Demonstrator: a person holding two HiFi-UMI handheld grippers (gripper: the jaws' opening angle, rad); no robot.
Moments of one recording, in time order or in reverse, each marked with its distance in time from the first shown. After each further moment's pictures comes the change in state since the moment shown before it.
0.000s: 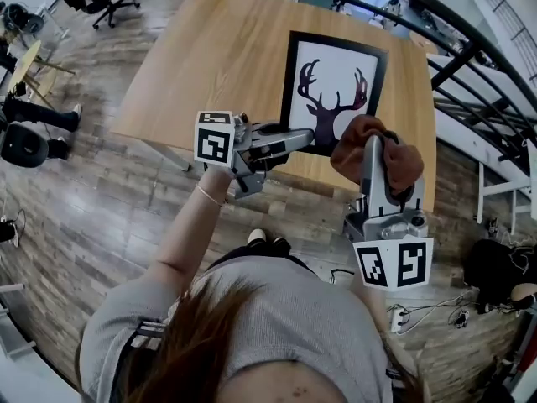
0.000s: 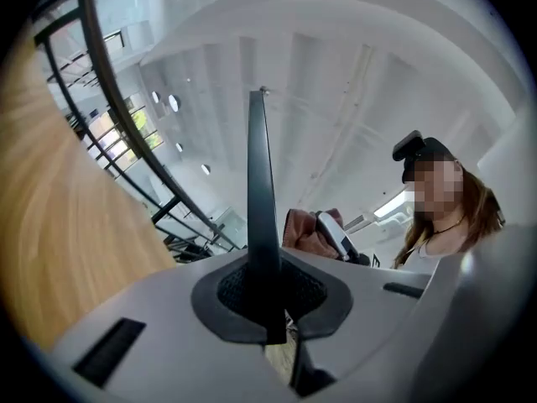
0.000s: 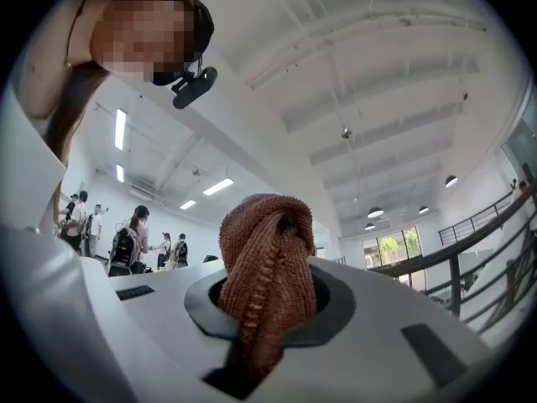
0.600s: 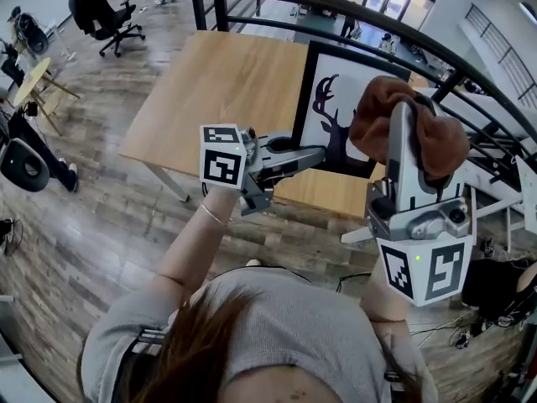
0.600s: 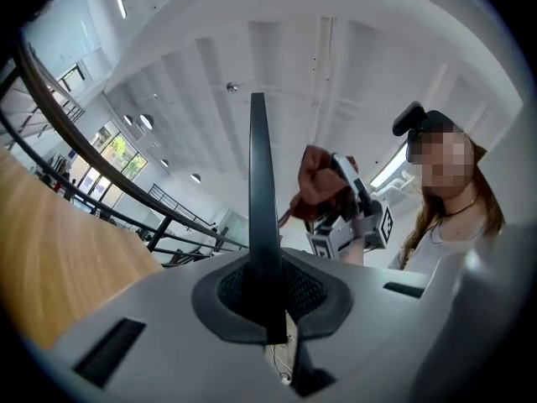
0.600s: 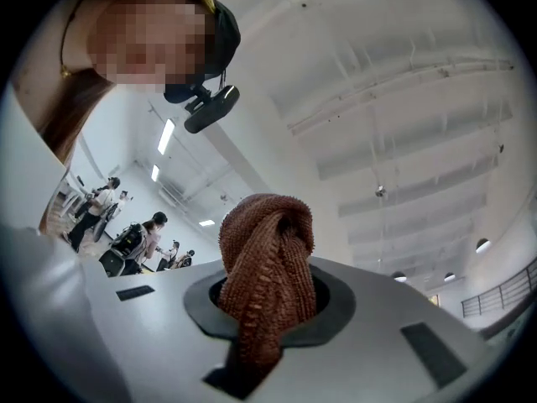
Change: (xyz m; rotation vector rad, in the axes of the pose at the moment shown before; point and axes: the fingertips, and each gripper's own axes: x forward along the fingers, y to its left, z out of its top) left arm 0.026 -0.079 0.031 0.253 0.054 0.019; right arm 0.013 0.053 0.157 -0.268 -0.290 0.130
